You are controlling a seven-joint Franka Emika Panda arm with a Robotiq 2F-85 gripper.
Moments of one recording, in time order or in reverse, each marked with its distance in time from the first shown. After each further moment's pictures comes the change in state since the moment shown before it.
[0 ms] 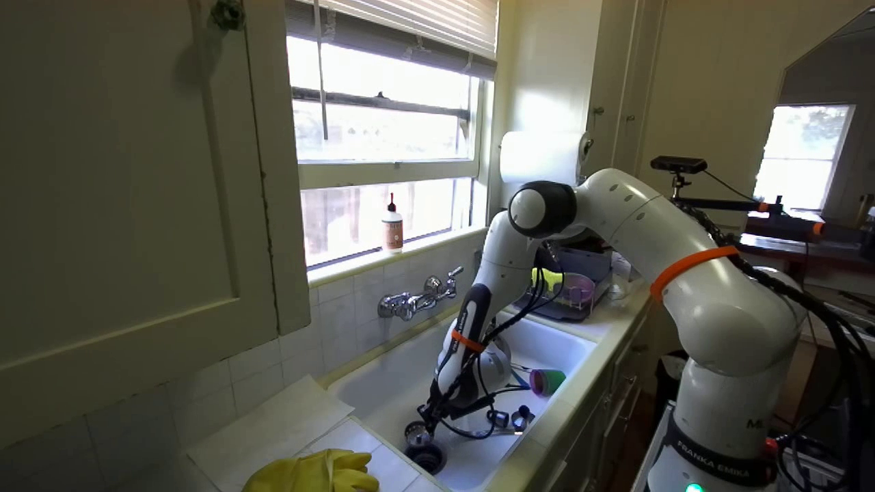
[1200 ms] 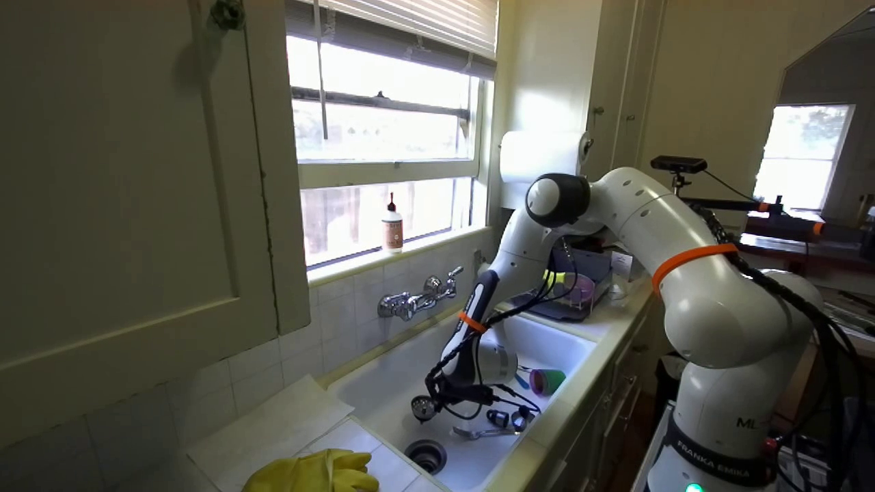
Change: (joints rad) arm -0.212 -0.003 0.140 -0.035 0.151 0.112 0.274
